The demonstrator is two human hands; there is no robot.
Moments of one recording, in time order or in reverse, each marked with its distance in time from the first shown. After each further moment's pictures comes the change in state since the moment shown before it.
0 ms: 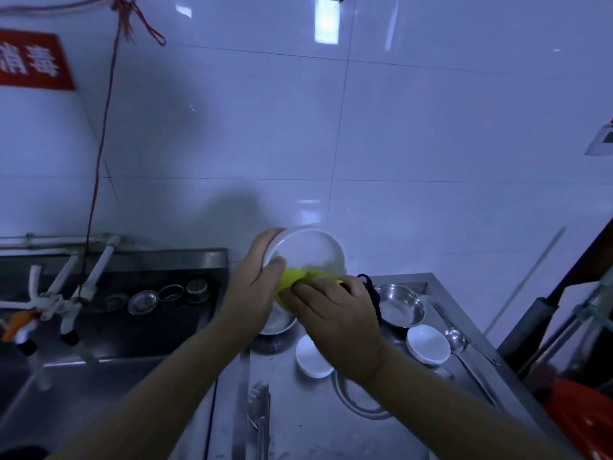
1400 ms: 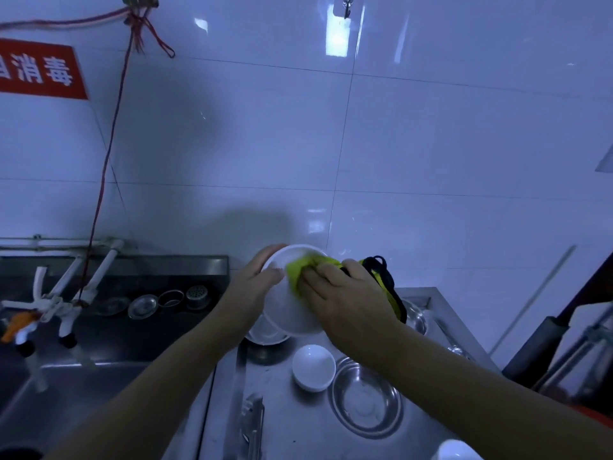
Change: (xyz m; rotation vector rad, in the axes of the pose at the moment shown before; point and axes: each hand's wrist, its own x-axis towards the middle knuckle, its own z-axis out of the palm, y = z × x) left_hand 0.014 -0.005 0.002 -0.163 -0.049 -0.283; right_hand 0.028 0.040 -0.028 -0.114 -0.503 -0.141
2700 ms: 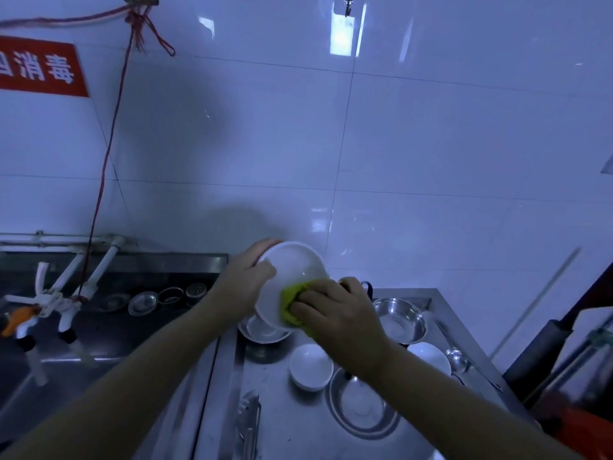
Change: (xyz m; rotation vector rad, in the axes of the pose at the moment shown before) left_hand 0.010 0.010 -0.001 0.295 0.027 0.023; right_hand -0.016 -0.015 0.033 0.266 0.361 0.048
